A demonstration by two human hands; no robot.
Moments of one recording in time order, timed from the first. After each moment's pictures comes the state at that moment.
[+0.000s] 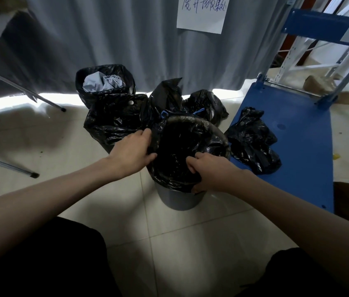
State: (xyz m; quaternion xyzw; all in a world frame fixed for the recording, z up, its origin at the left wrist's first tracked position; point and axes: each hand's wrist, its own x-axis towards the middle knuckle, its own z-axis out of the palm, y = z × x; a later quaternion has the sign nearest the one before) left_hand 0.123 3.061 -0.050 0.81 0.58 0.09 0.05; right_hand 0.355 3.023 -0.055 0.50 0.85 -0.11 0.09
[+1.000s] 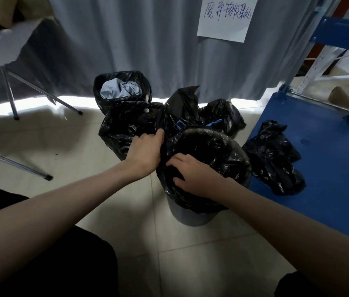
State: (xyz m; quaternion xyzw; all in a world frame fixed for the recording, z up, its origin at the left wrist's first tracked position) left_hand 0.123 3.107 -0.060 0.77 0.64 0.08 0.00; right_hand 0.290 3.072 -0.076 0.45 0.88 -0.16 -0.05
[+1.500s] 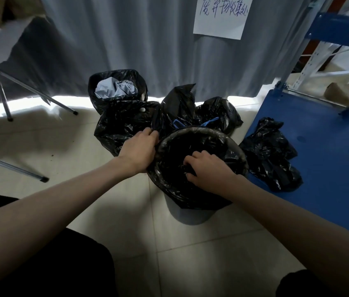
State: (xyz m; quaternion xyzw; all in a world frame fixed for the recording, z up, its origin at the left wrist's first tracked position) left_hand 0.108 3.121 -0.069 0.80 0.60 0.08 0.00; right_hand 0.319 3.076 -0.070 0.52 0.85 -0.06 0.03
